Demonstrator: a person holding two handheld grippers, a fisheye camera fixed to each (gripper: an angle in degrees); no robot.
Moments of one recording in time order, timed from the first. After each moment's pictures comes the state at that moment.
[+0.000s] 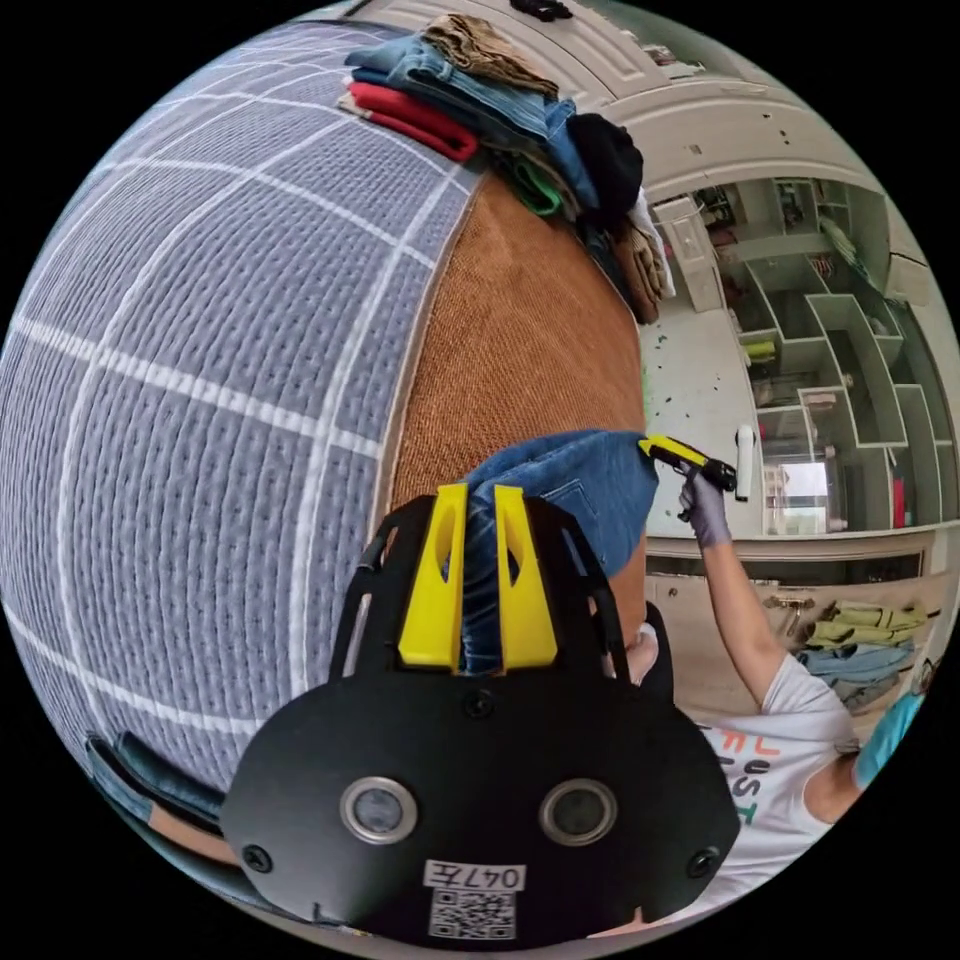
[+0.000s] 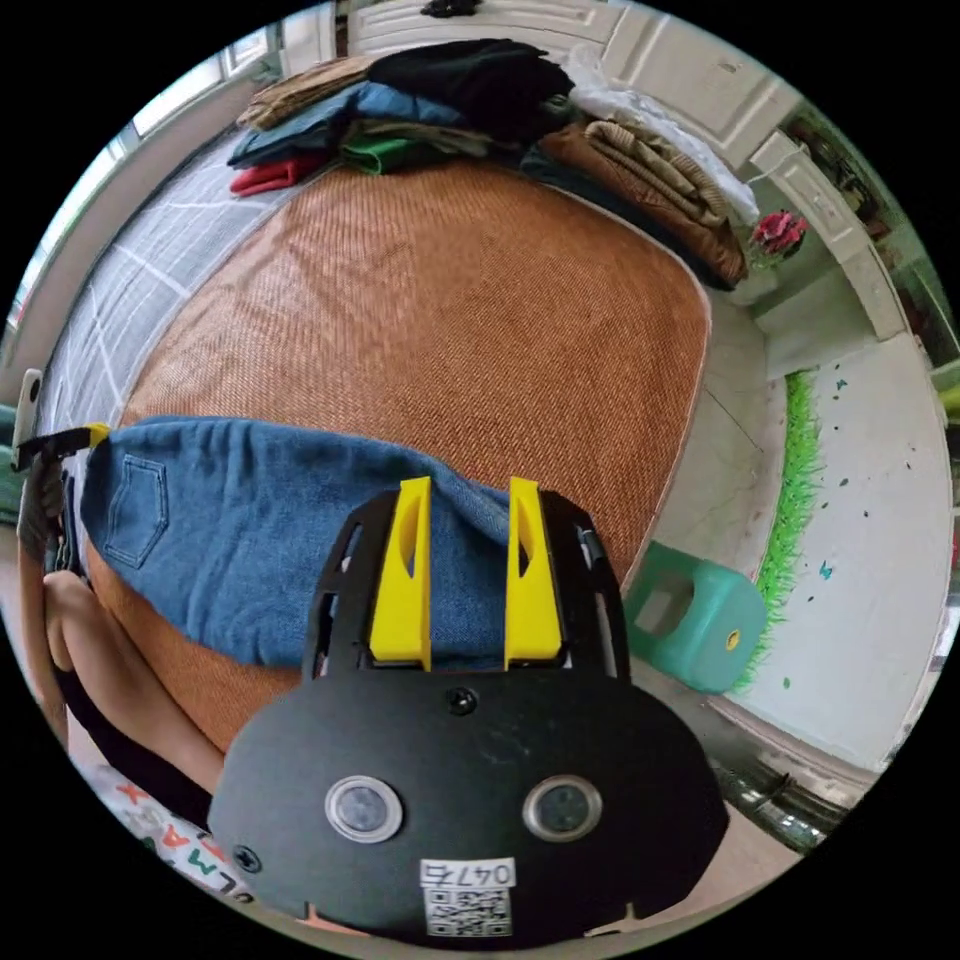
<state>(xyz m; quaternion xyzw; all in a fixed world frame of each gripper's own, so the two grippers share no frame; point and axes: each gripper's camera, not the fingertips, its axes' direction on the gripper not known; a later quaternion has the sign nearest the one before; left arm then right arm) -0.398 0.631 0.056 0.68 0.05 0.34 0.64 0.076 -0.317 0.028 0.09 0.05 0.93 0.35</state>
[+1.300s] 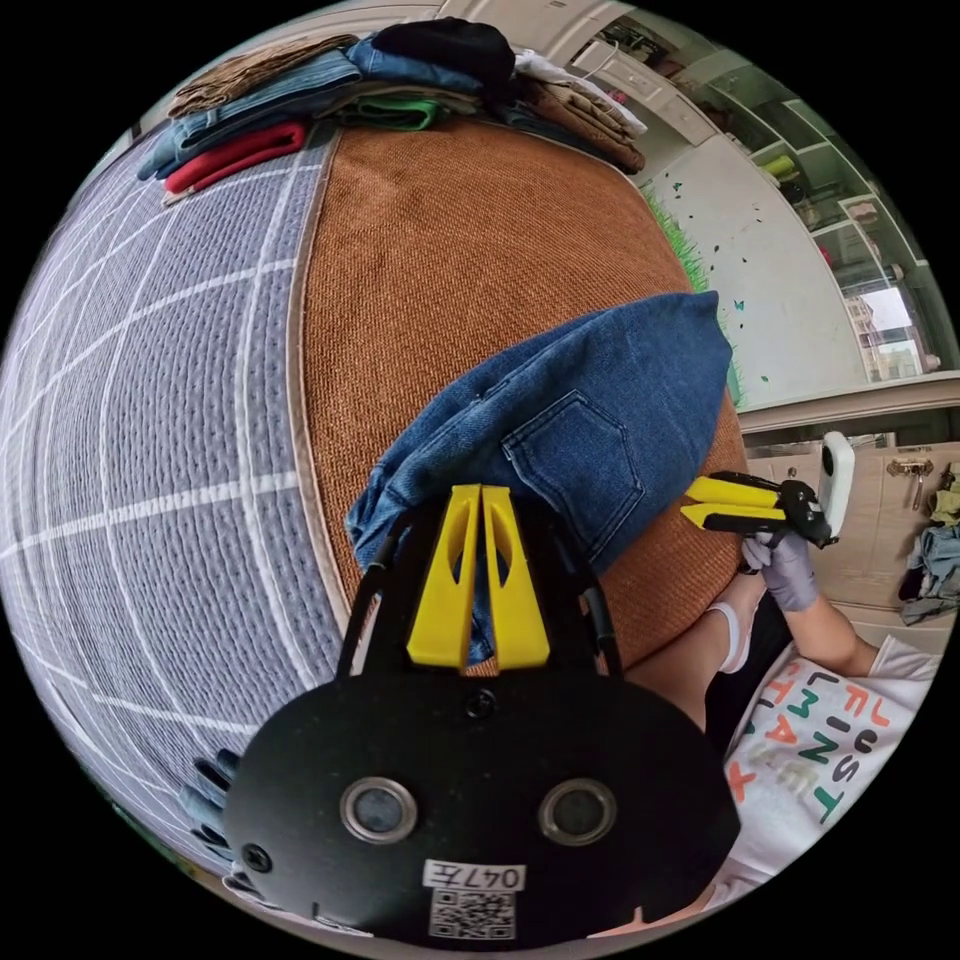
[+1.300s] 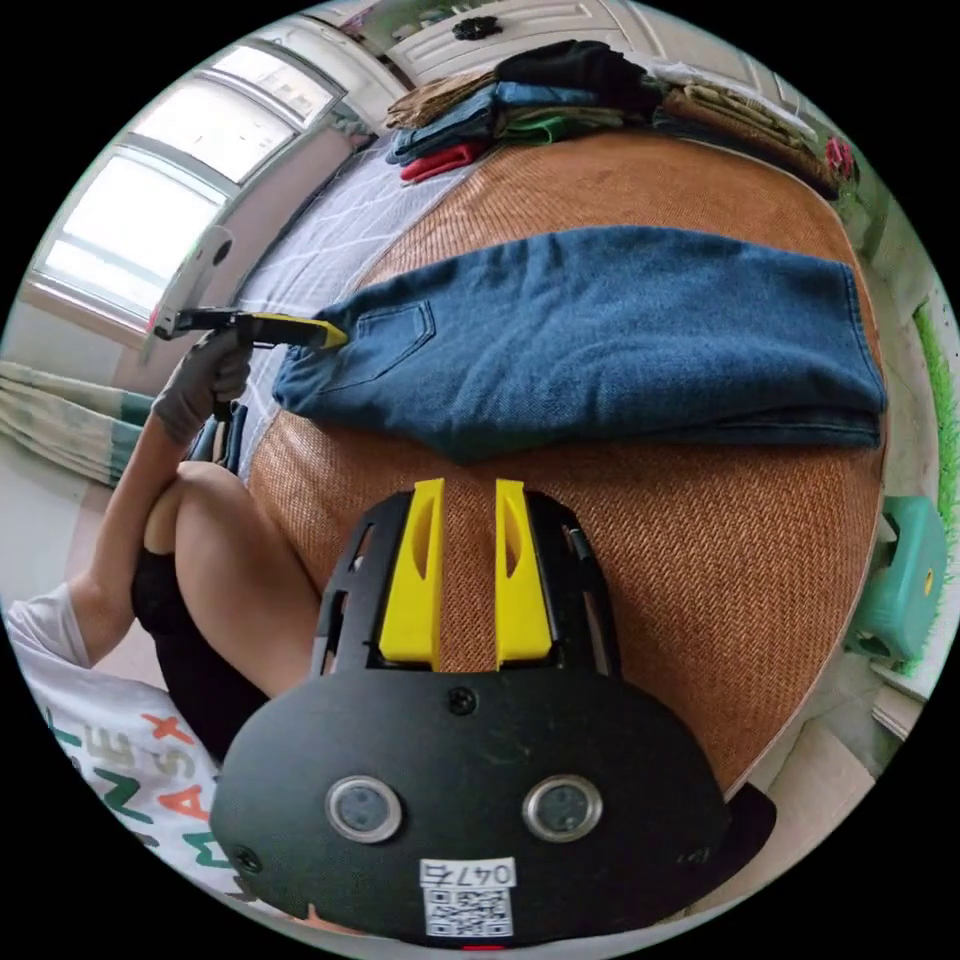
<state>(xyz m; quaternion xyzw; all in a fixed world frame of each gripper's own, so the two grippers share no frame) -0.209 0.763 0.071 0.65 -0.20 0.33 0.65 -0.011 -0.448 0.047 0.32 0.01 0.88 0.34</state>
